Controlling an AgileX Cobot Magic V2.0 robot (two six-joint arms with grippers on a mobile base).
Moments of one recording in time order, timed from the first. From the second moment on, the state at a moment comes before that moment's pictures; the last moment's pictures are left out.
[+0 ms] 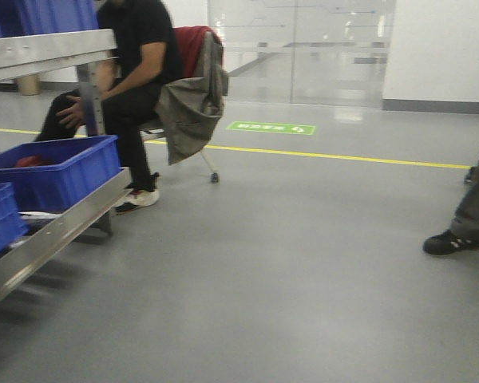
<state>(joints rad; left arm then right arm) -0.47 1.50 -1.81 0.12 0.78 -0.27 0.04 1.30 -1.60 0.17 0.86 -0.02</state>
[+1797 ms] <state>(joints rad) -0.47 1.50 -1.81 0.12 0.78 -0.27 0.04 1.30 -1.60 0.16 0.86 -0.02</state>
